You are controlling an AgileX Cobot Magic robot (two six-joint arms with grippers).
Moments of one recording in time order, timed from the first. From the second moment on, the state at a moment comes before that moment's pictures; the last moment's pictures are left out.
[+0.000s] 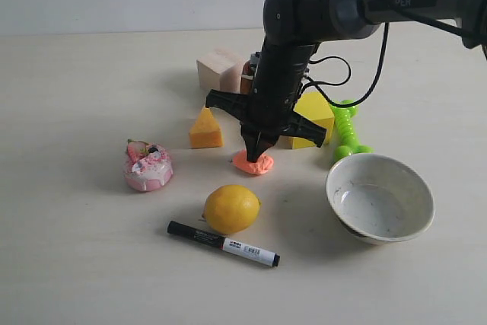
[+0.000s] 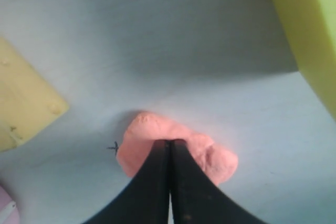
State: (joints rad) left arm 0.04 0.01 0.00 -0.01 0.37 -0.12; right arm 0.56 2.27 -1.60 0.26 0.97 0.74
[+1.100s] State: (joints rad) left arm 0.04 0.01 0.00 -0.01 0.37 -0.12; right arm 0.57 2.28 -1.61 0.25 0.98 0.73
